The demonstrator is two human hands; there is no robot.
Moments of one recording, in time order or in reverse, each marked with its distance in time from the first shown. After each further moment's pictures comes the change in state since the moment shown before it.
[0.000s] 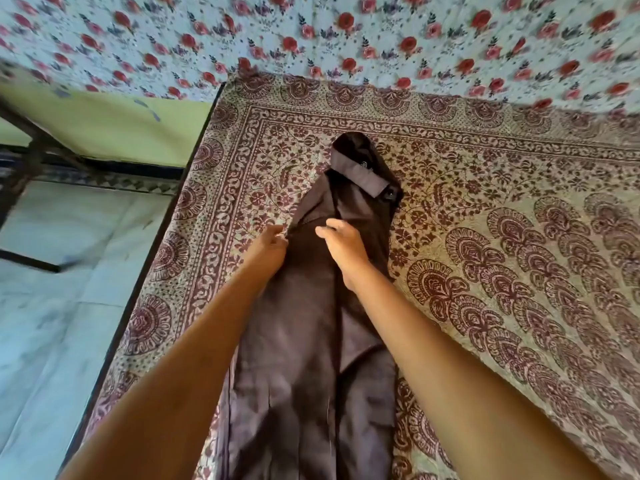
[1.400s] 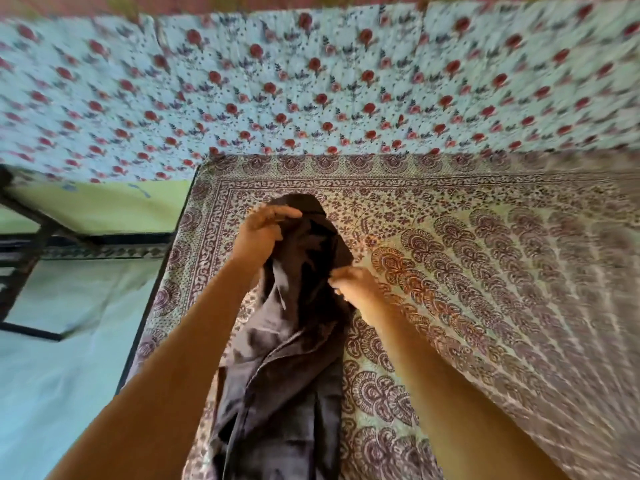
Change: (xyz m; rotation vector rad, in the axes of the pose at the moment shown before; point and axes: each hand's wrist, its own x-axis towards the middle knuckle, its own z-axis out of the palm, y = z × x) left_hand -0.175 0.167 -0.037 -0.351 -0.091 0.434; right_hand -0.126 -0.012 -0.136 -0.098 0.014 -0.055
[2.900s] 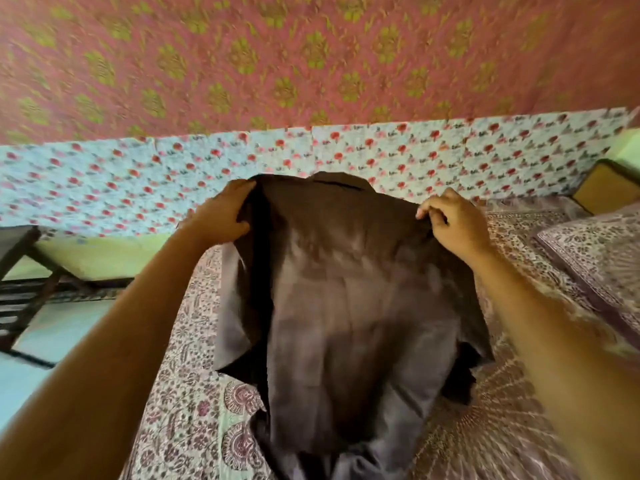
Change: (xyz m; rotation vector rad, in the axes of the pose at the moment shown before) left_hand -0.205 0.246 0.098 1.072 -0.087 0.399; right_hand -0.289 -0.059 -0.412 -0.767 0.634 -0.925
